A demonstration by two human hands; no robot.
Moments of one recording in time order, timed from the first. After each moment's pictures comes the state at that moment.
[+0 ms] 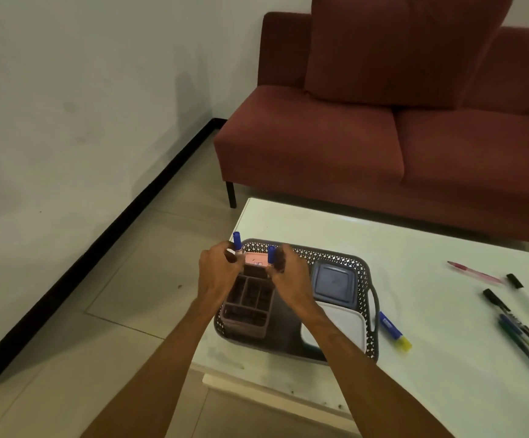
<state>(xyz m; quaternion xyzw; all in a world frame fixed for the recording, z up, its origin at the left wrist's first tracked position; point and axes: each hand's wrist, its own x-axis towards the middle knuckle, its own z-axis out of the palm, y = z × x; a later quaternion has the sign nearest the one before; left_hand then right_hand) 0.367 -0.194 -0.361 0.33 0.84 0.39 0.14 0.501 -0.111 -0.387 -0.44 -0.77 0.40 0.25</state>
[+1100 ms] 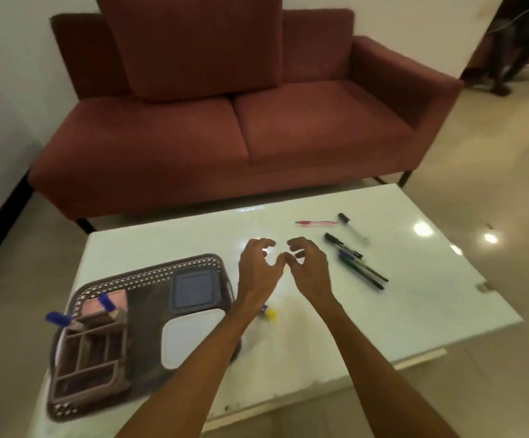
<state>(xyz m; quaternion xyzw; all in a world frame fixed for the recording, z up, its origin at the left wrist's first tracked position) 0.686 -0.047 -0.360 0.55 0.66 0.43 0.27 0.806 -0.022 -0.387 -0.61 -0.62 0.29 0.41</state>
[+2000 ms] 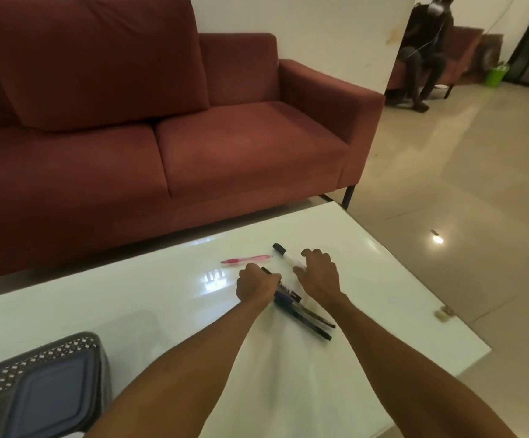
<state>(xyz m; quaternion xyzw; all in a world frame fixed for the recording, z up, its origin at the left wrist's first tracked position) 0.867 0.129 -0.447 0.47 0.77 0.23 0.37 1.008 0.145 -0.478 -0.75 -0.63 0.10 0.17</state>
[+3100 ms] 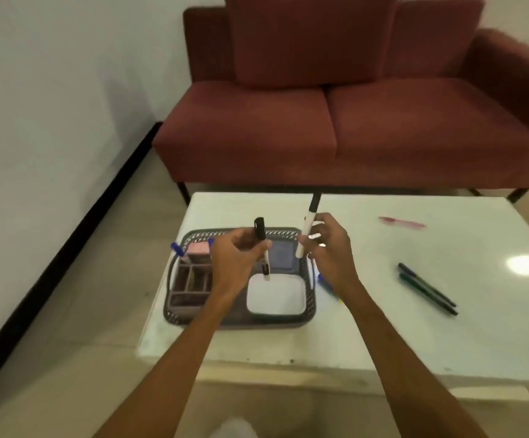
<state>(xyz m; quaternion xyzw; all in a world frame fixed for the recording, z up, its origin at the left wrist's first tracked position) 0.522 -0.174 -0.316 0.38 0.68 0.56 0.28 0.695 -0.093 -0.315 -0.44 -0.64 0.47 0.41</state>
